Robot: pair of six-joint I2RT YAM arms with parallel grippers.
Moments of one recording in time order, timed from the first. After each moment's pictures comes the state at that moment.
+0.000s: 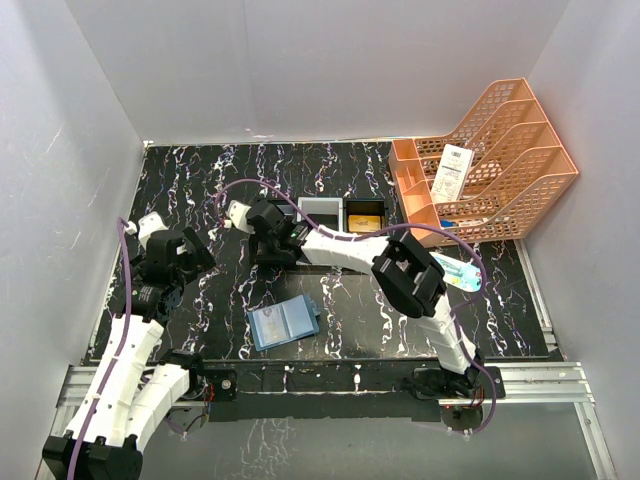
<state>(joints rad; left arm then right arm) -0.17 0.74 0.74 -0.74 -0.38 -0.56 0.96 2.17 1.69 -0.17 0.40 -0.55</state>
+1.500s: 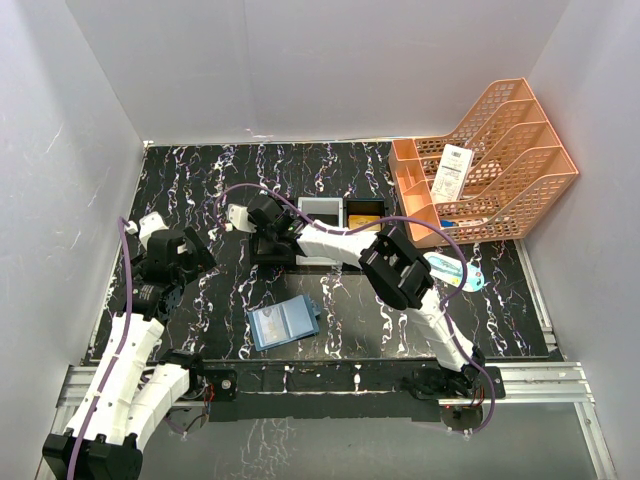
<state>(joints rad) -0.17 0.75 0.74 -0.74 -0.38 -0.56 0.91 2.31 1.81 -0.16 0.34 -0.76</state>
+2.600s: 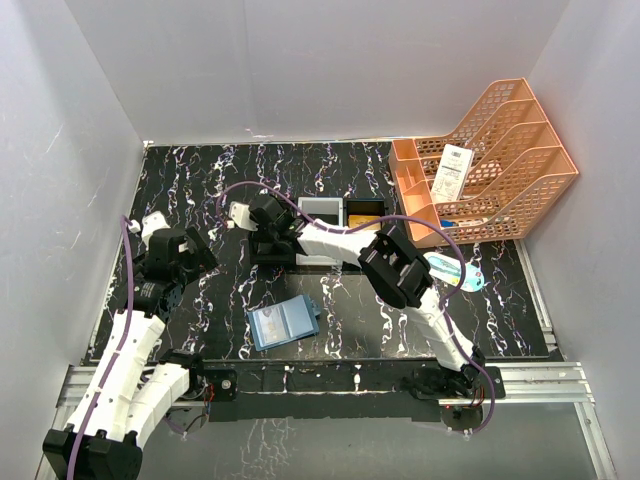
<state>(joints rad) -0.17 0.76 0.74 -0.73 -0.36 -0.56 0.90 2.33 1.81 -0.16 0.33 -0.73</state>
